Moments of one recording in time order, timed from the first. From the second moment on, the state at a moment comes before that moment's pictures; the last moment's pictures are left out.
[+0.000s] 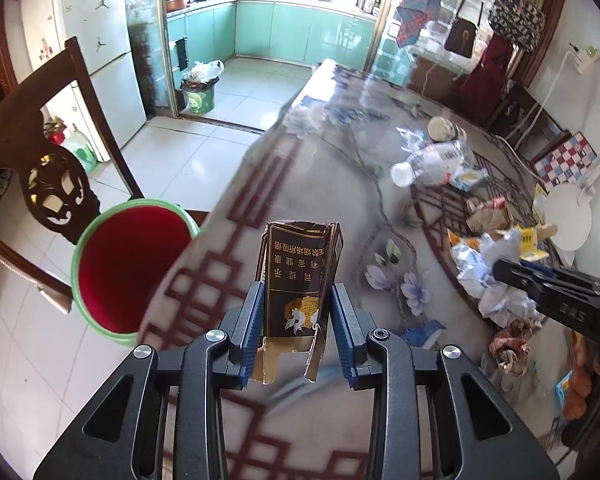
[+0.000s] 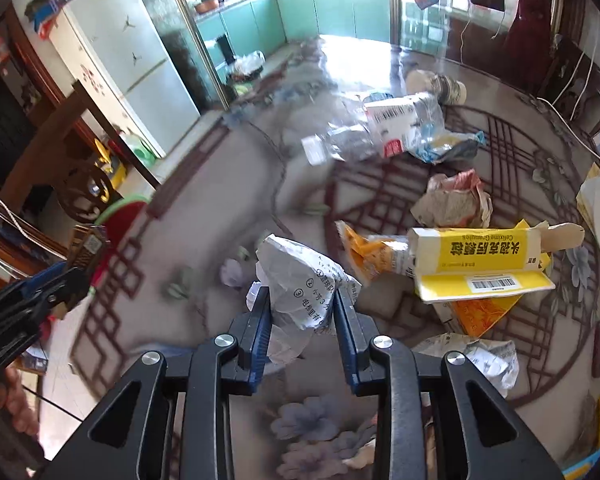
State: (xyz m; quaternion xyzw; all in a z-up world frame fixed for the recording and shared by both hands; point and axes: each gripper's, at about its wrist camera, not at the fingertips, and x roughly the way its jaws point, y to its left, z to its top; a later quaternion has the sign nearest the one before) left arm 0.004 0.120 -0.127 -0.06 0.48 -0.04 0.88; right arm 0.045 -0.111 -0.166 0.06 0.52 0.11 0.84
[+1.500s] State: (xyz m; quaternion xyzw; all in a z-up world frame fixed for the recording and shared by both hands) left arm 0.080 0.372 -0.189 -0.09 0.49 0.07 0.86; right arm 0.136 0.235 -0.214 0.00 0.54 0.24 0.81
